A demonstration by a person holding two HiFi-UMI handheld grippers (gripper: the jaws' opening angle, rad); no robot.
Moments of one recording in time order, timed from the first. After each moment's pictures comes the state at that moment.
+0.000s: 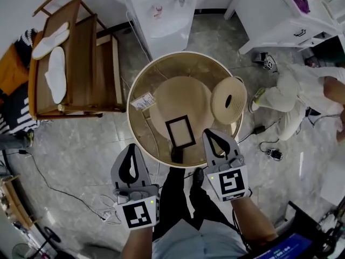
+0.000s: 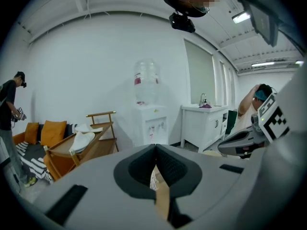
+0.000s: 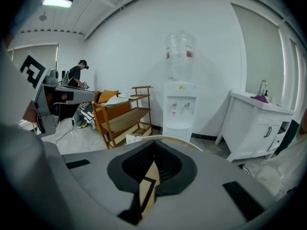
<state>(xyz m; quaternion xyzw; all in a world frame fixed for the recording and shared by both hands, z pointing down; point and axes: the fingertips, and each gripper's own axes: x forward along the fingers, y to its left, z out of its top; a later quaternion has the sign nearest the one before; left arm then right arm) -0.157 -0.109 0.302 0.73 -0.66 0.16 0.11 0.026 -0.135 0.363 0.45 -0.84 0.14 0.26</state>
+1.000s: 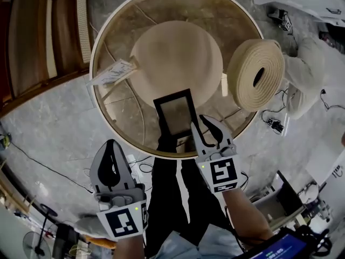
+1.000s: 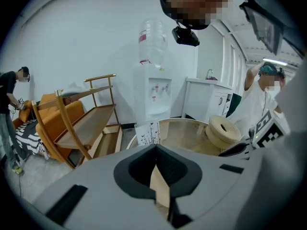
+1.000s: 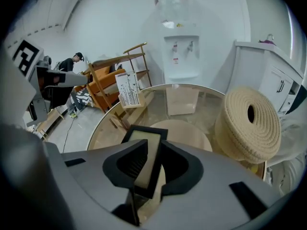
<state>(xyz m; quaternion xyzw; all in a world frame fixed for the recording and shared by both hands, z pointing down) -0.176 -0.116 0.517 0.70 -0.63 0.24 0.22 0.022 -0.110 0.620 0.41 -0.78 0.29 0.37</state>
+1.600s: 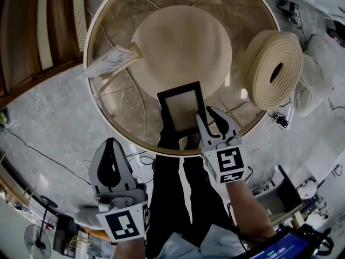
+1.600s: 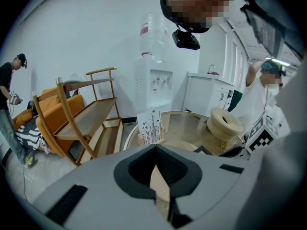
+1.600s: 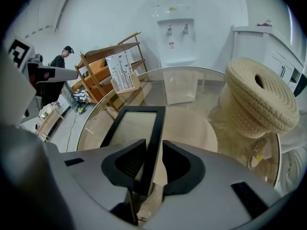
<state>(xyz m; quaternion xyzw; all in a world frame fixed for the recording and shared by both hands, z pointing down) -0.183 -0.104 0.555 0.69 -0.63 0.26 0.24 0.031 -0.093 0.682 0.40 -0.76 0.33 0.39</state>
